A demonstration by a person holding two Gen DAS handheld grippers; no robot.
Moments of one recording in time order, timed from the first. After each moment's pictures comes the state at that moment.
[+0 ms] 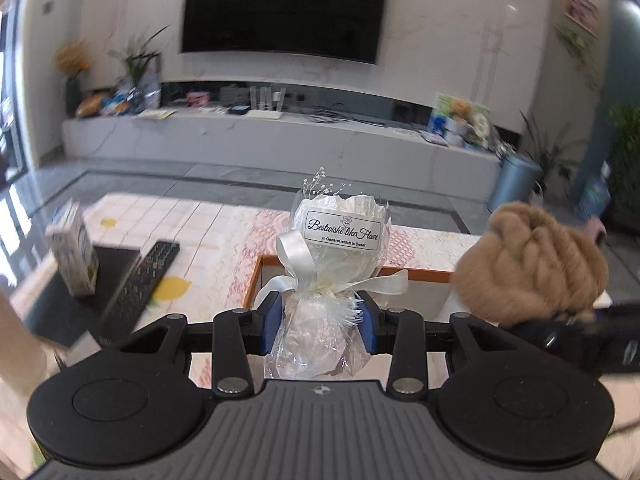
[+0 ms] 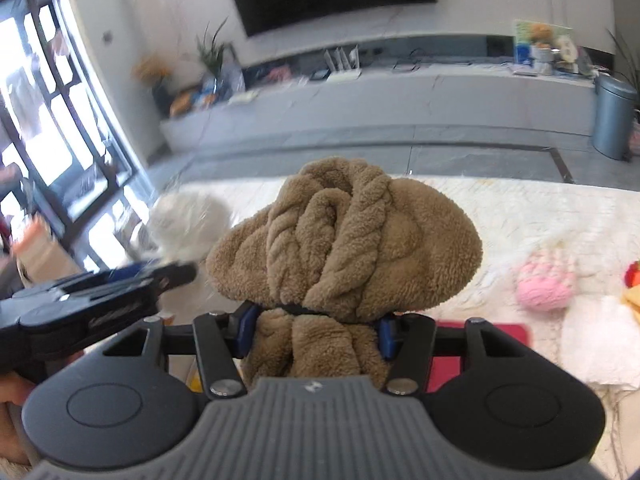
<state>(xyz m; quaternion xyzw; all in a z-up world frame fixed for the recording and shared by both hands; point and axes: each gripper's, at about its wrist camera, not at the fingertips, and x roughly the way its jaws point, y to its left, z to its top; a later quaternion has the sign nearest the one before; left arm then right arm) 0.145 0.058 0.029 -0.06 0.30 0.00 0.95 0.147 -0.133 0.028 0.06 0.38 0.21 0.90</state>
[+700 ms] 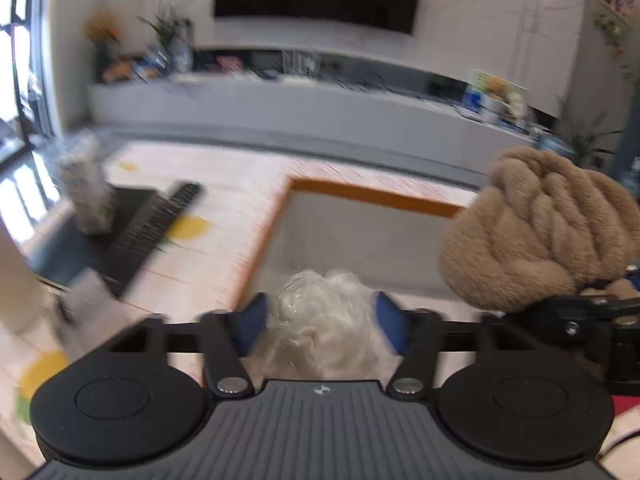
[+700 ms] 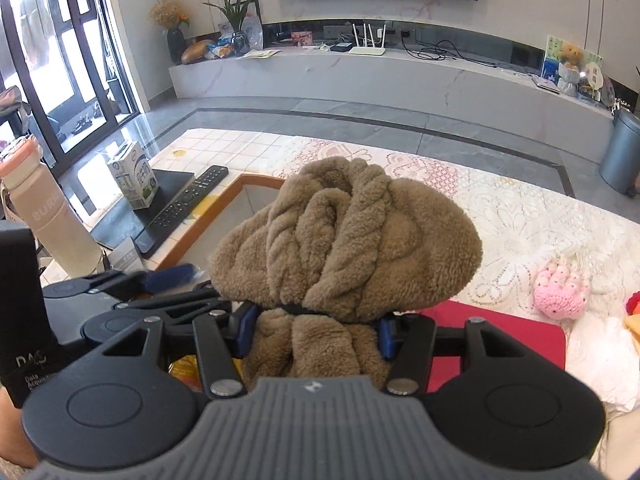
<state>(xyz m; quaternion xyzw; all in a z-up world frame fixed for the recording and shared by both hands) 0.134 0.058 -0.012 -0.05 0.33 0.06 0.94 0.151 -0.087 0.018 -0.03 0.40 0.22 0.89</state>
